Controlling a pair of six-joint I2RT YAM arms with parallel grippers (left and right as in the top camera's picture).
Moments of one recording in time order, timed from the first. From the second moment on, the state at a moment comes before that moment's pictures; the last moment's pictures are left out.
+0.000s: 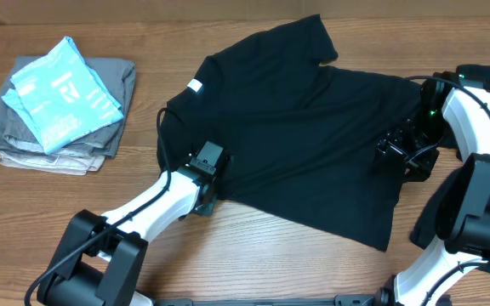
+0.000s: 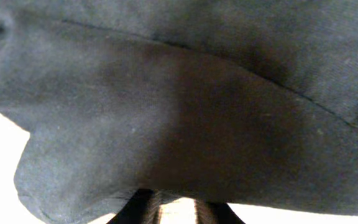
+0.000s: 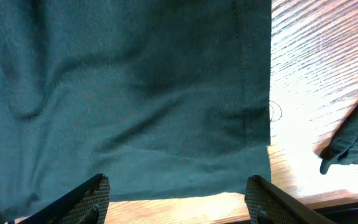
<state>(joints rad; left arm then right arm) -0.50 1.65 0.82 -0.67 -0.29 -0.20 -0.22 1.95 1.49 -1.40 -0.20 0.38</state>
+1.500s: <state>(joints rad) -0.43 1.66 1.07 -0.75 -0.25 -0.22 -0.22 1.95 1.49 -1.40 -0.20 0.38</state>
